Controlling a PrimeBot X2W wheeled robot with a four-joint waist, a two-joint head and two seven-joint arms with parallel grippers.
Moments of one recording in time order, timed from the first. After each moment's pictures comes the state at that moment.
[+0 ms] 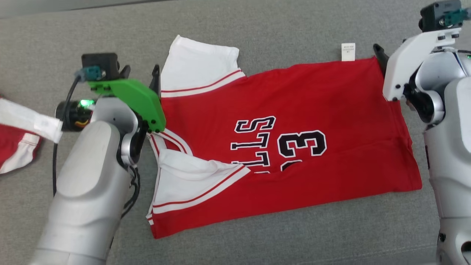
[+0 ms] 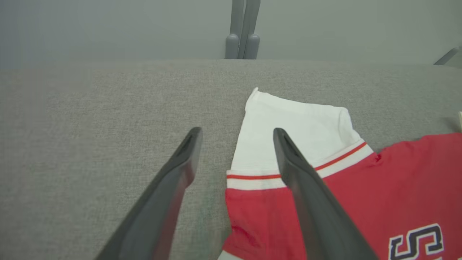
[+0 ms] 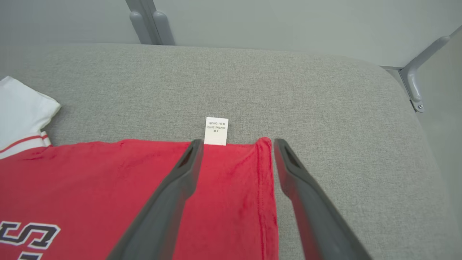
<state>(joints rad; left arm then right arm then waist) -0.73 0.15 -0.33 0.54 -0.48 0.08 0.23 -0.77 -0.19 -0.04 0.38 0.12 0.13 0.63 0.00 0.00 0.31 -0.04</state>
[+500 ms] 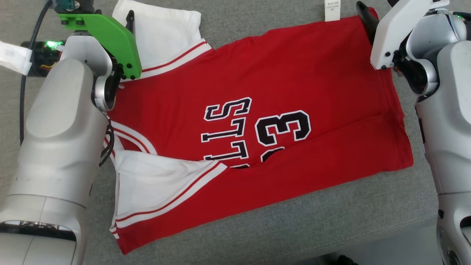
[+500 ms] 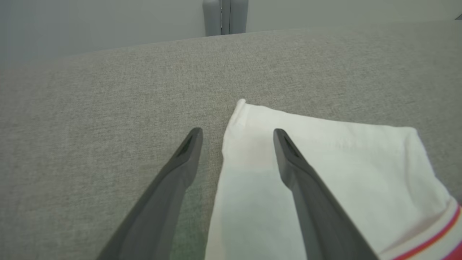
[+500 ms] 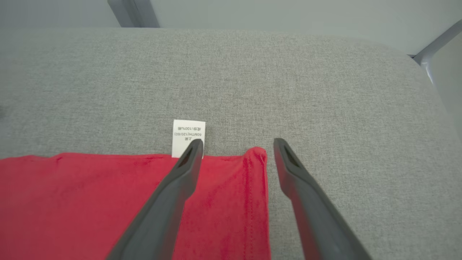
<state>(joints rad) -1.06 0.17 -0.36 0.82 -0.44 0.03 0.26 -0.93 -0.20 0.07 0.47 0.22 0.13 0.52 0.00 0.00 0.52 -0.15</state>
